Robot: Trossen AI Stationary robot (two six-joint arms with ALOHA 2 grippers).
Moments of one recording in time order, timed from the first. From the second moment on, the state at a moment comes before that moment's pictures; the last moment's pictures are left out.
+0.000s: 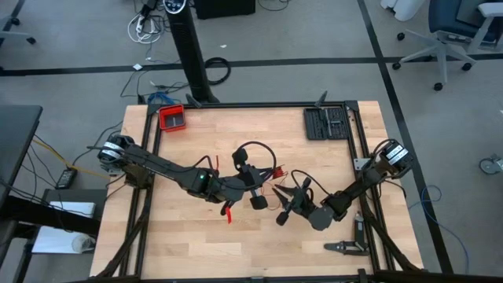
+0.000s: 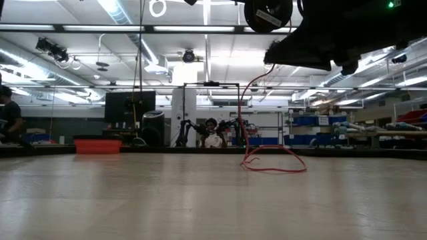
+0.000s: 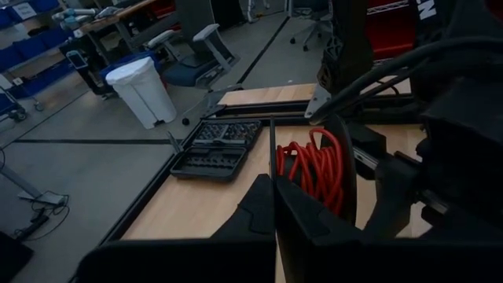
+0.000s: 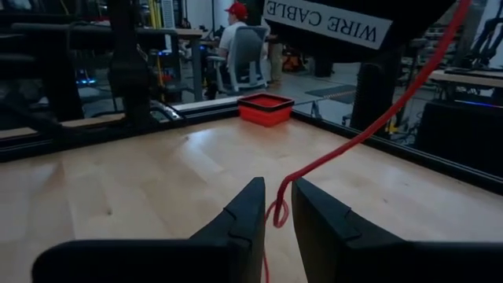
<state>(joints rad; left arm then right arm) -0.32 1.69 1.33 0.01 -0.79 0.02 0.63 1.80 0.69 0.94 1.29 0.18</state>
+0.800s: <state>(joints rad) -0.32 1.69 1.33 0.04 -0.80 0.00 0.50 1.80 0.83 0.90 1.20 -0.02</state>
